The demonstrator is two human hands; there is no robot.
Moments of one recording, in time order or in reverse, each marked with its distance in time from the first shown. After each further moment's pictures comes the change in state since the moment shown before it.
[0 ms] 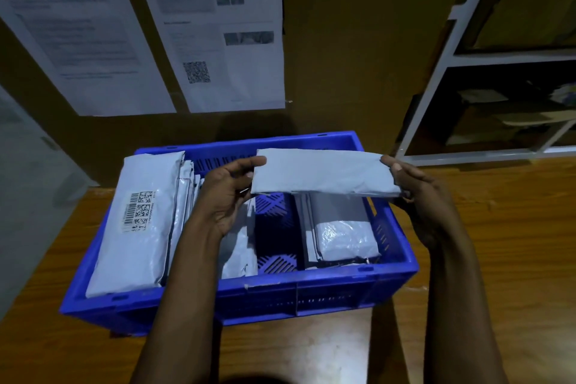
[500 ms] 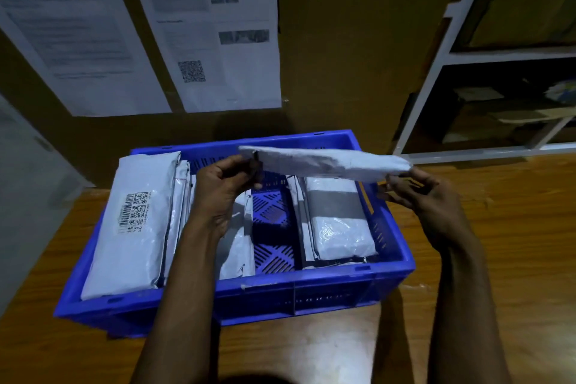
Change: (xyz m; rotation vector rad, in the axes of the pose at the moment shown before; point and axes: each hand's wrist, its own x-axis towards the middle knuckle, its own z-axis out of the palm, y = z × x) left_hand 0.000 -0.005 0.001 0.030 0.069 0.229; right_hand -0.004 0.005 -0.021 -0.108 -0.098 -0.140
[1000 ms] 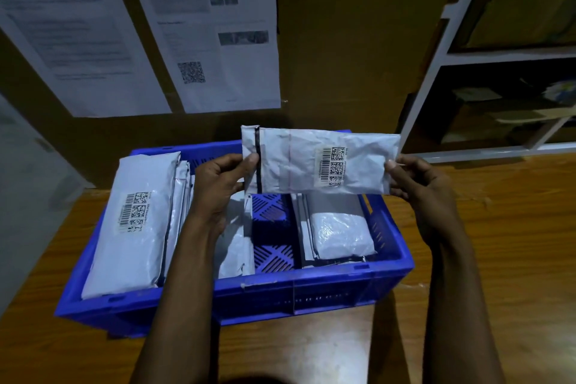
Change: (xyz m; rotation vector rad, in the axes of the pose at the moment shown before) left_hand -0.004 0.011 0.001 0.080 0.010 -0.032; right_hand 0.002 -0.010 0.015 0.016 0.110 -0.042
